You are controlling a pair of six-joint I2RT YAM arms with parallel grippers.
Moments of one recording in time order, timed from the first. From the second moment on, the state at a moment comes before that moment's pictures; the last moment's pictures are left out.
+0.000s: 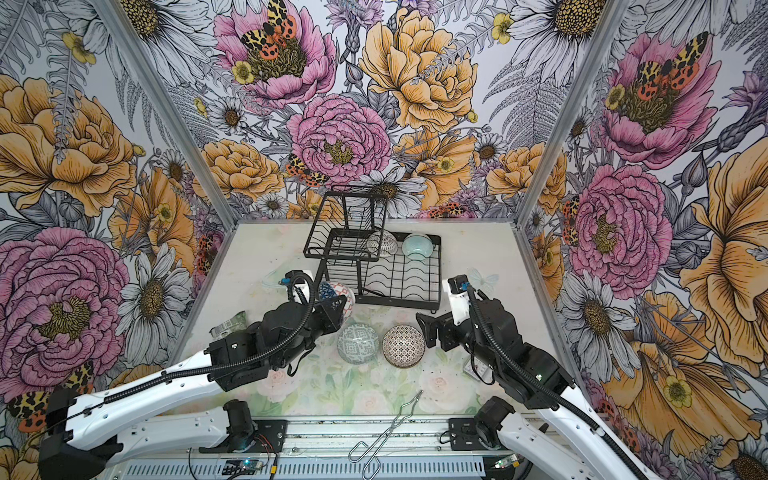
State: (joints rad) left arm -1.08 0.95 0.85 -0.25 -0.52 -1.05; right arm 0.70 0.63 0.85 -0.70 0.07 0.24
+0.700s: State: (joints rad) left arm -1.06 0.95 0.61 0.25 -0.64 -1.45; right arm 1.10 0.87 0.72 -0.20 0.33 0.27
